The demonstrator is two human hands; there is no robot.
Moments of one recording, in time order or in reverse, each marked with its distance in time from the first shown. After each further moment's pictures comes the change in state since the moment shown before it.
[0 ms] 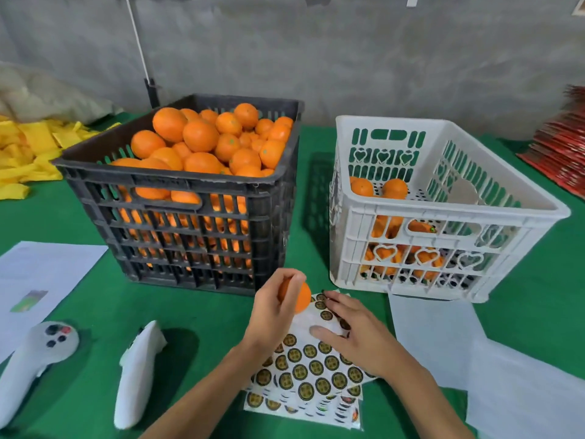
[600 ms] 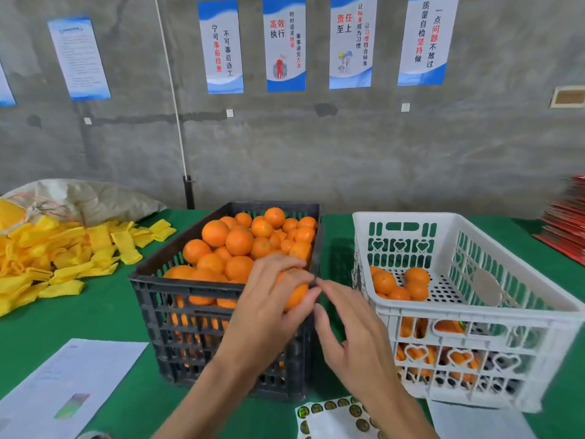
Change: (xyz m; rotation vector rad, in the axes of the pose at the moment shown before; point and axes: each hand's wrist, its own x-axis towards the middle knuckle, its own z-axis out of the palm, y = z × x) left_hand 0.082 0.156 -0.117 0.605 0.249 0.871; right_hand 0.067 -0.160 -0.078 0.003 0.808 -0.513
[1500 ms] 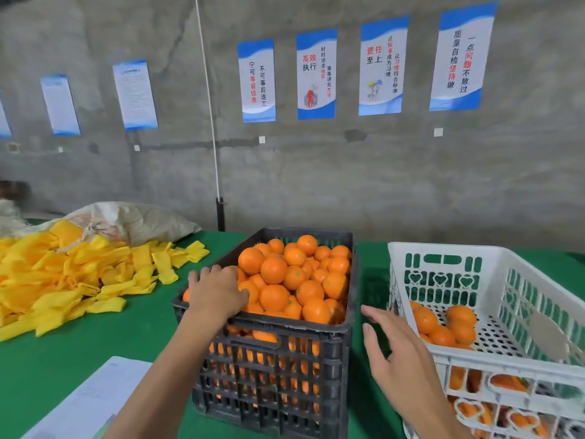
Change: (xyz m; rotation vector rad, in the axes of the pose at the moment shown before) left_hand 0.044 -0.132 -0.065 0.680 -0.686 -0.920; right_hand 0.025 0.020 0.001 -0.039 -0.157 0.289
